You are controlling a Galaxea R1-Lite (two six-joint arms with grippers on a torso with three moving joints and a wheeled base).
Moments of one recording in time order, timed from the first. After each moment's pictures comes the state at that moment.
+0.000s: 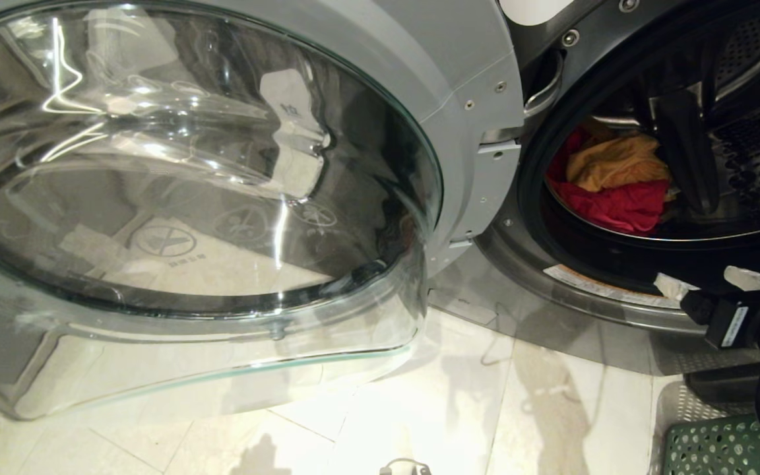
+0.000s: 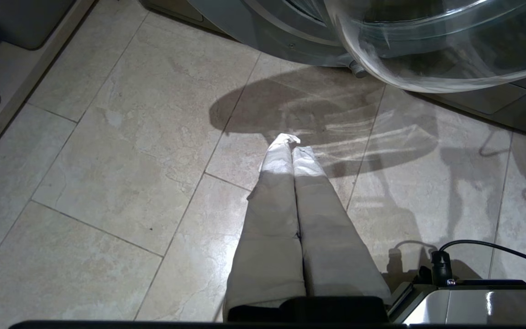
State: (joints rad) left arm 0.00 0.00 0.00 -0.02 0.00 0.00; right arm 0.11 1.22 -0.41 -0.73 -0.11 -0.02
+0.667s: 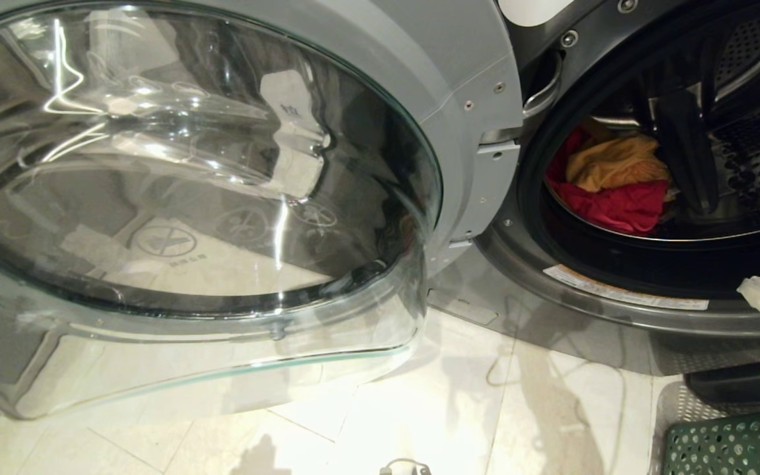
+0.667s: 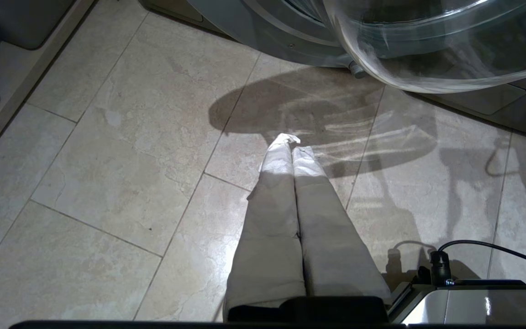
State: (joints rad) left arm 0.00 0.00 0.00 -0.02 0.00 0.00; right arm 0.11 1.02 -0.33 -0.72 -0.11 -0.03
